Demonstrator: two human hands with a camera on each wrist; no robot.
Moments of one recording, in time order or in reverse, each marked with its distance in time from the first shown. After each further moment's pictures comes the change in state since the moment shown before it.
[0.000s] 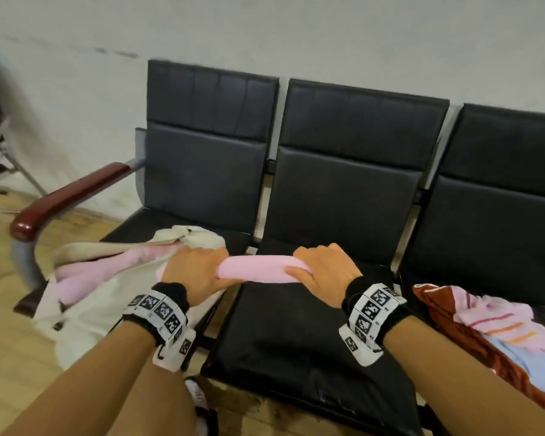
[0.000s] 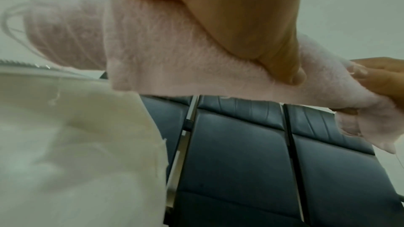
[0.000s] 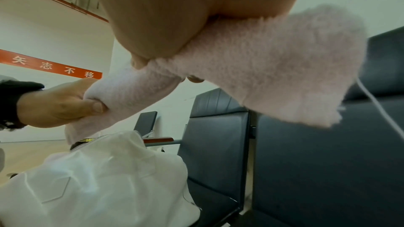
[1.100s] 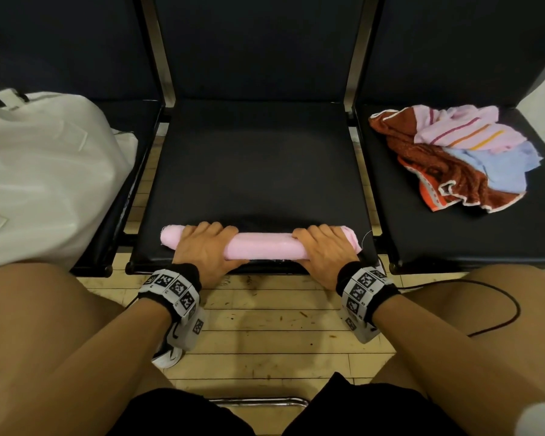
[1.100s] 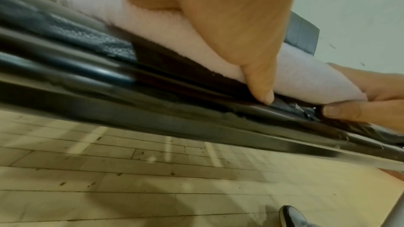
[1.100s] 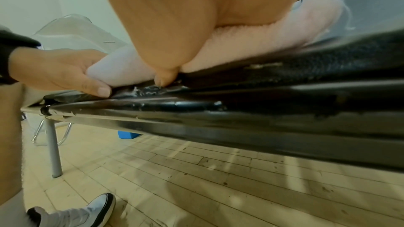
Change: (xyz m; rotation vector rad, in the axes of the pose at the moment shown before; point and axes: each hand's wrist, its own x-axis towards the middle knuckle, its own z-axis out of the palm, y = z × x) left_hand -0.048 0.150 0.234 -0.115 -0.268 0.230; right_hand -0.206 0.035 0.254 0.118 -0.093 0.324
